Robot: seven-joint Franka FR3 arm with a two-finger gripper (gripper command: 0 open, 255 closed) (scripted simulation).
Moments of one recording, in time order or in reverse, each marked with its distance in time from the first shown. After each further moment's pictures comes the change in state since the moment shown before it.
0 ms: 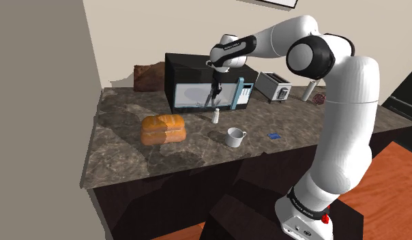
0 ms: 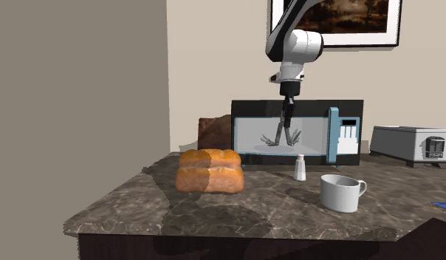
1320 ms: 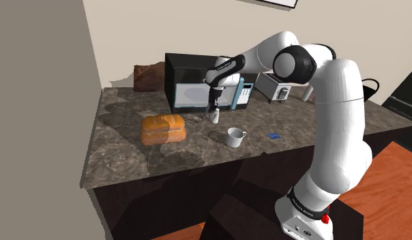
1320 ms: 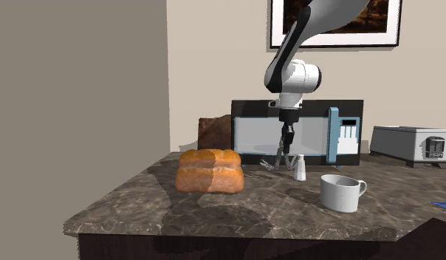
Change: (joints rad) arm -0.010 0.142 0.018 -0.061 0.031 0.202 -0.026
